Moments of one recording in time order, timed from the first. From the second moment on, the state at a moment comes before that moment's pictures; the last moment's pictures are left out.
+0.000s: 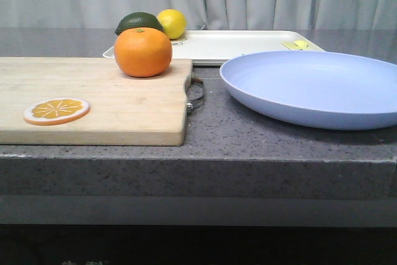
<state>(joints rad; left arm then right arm) -0.05 0.00 0.00 0.01 0.00 -0.06 -0.03 -0.01 0.03 -0.04 0.02 0.09</state>
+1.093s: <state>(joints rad) -0.05 0.00 -0.01 -0.02 0.00 -0.06 -0.03 -0.01 0.02 -0.04 0.04 0.09</state>
